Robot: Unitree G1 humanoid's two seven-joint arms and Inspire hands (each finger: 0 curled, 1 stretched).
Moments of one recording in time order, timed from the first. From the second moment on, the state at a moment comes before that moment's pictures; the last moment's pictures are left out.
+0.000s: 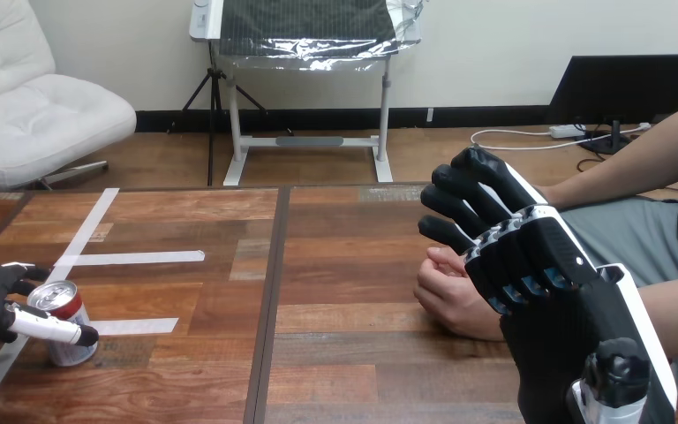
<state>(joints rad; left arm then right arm) -0.30 0.70 -0.02 0.56 0.34 0.32 -0.23 0.56 -0.16 0.19 -0.54 0.32 -0.50 0.34</state>
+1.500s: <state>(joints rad) -0.30 0.70 -0.08 0.58 0.43 0.32 -0.19 0.56 -0.16 0.19 -0.54 0.32 -0.50 0.34</state>
